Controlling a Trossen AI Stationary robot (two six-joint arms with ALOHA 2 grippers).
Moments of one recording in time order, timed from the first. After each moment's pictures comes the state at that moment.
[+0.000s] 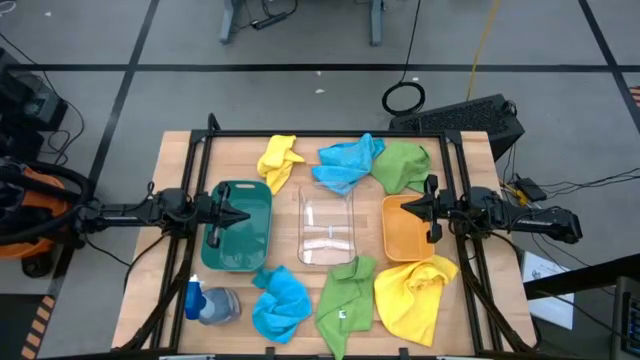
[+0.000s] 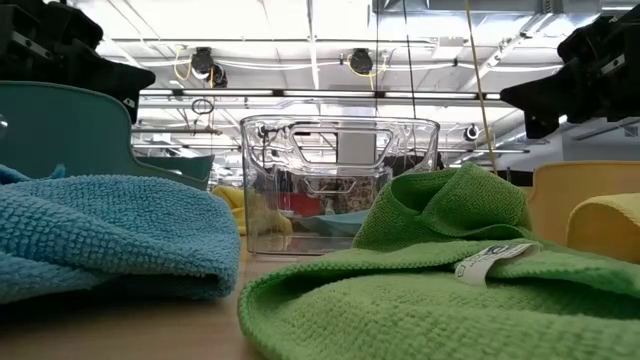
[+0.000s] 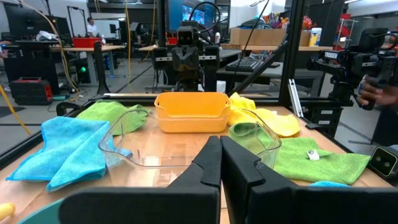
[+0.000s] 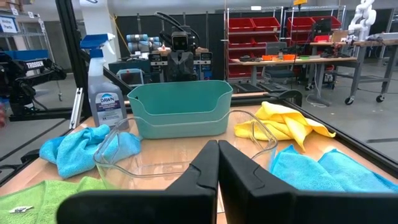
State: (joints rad) left arm 0.01 0.01 0.00 0.03 0.11 -0.02; right arm -0.09 0.01 0.01 0.03 -0.02 0.07
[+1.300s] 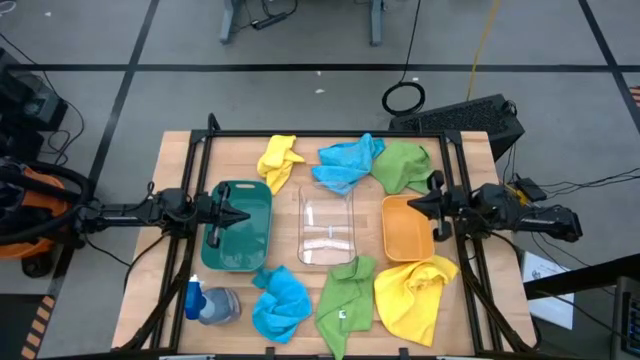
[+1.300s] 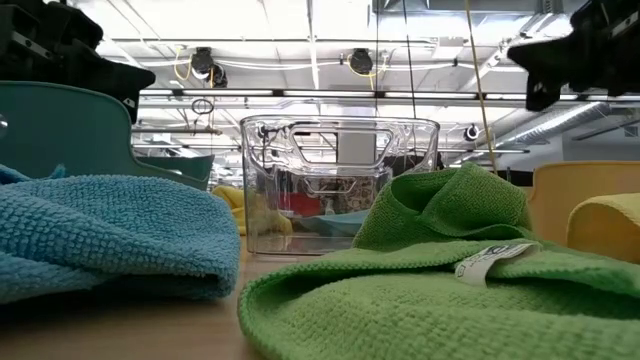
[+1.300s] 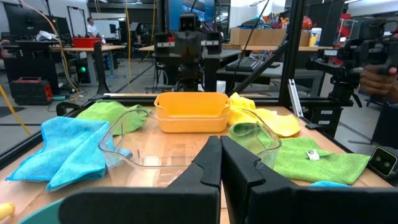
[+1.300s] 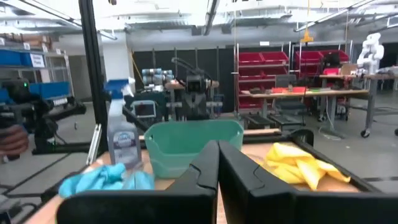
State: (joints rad) left arm 0.01 0.01 0.00 0.03 0.11 -0.02; right arm -0.07 0.02 0.10 0.10 -0.05 0.08
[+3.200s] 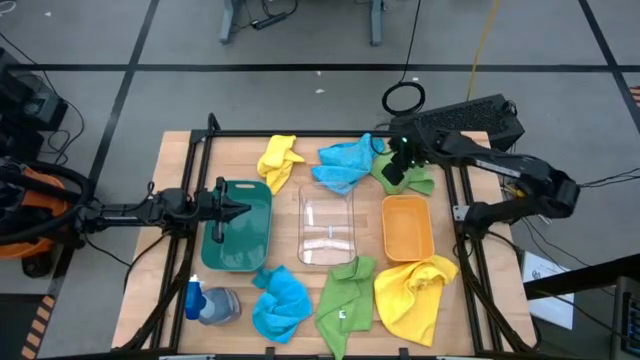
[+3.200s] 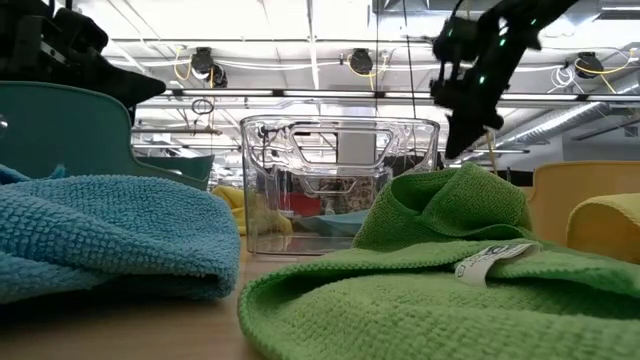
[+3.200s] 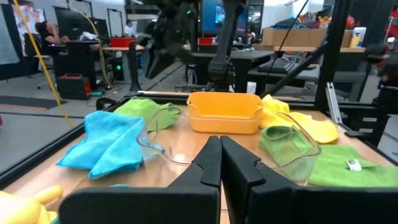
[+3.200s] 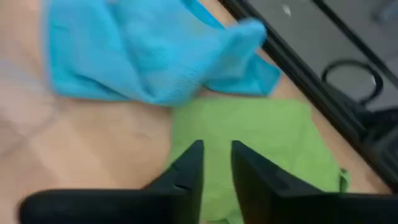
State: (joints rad) left arm 0.01 0.01 0.00 0.02 -0.03 -0.02; right arm -0.60 1.28 0.95 -0.68 0.15 0.09
